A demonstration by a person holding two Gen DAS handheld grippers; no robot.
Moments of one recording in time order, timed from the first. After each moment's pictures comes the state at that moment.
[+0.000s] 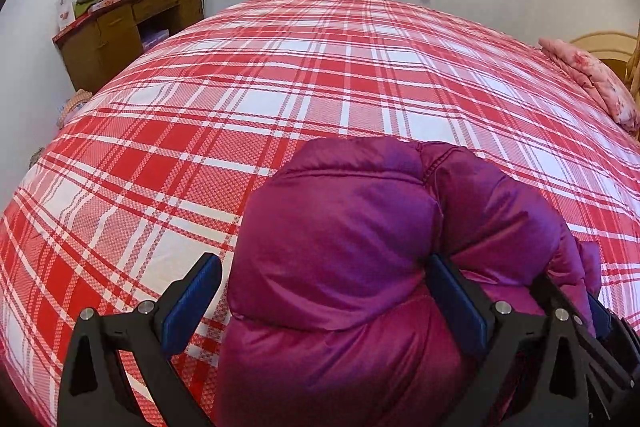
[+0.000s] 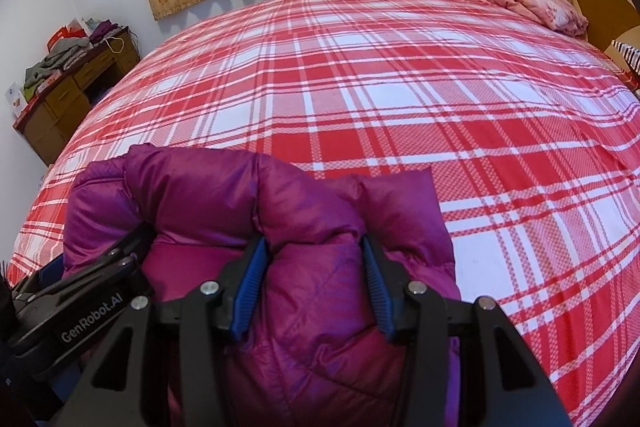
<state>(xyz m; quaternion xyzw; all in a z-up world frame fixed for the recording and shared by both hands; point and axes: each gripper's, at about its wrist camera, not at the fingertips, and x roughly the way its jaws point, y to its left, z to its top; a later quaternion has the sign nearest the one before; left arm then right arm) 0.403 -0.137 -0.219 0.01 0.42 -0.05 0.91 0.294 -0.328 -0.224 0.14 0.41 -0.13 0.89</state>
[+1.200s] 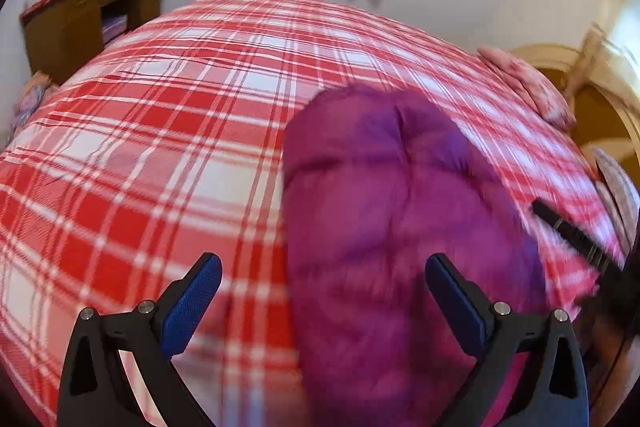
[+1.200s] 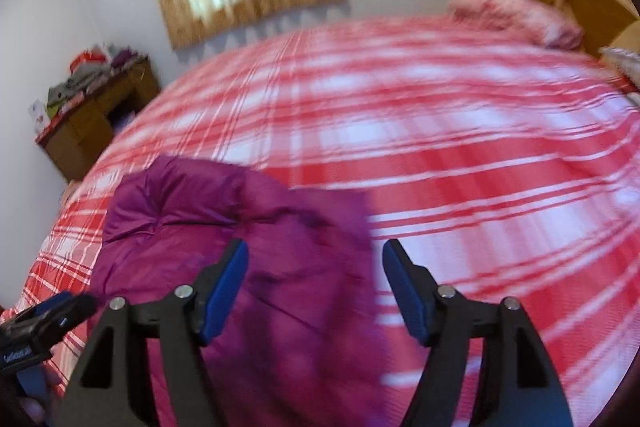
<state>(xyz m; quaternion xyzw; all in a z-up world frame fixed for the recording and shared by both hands) 0.311 -0.061 -0.196 -0.04 0.42 -0.17 0.89 0.234 -0.348 -0.180 0.15 0.33 -0.12 0.92</state>
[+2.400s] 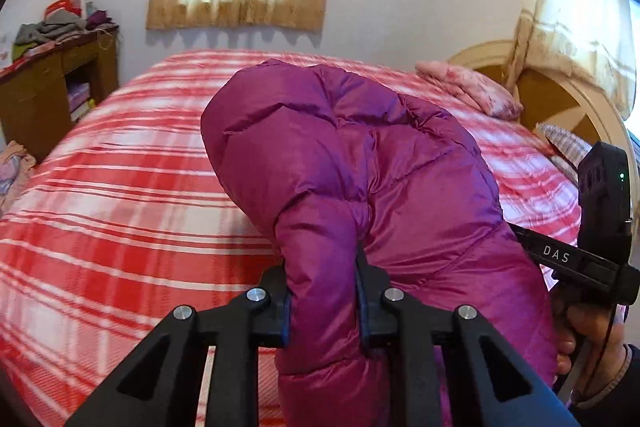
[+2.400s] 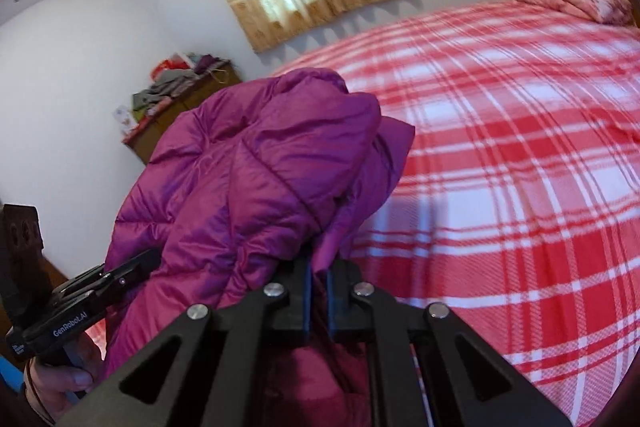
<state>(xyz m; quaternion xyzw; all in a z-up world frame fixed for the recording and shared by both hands) 0.259 -0.052 -0.140 -0.01 0.33 -0.25 0.91 0.195 -0.315 -0.172 0.21 0.31 0.07 0.93</state>
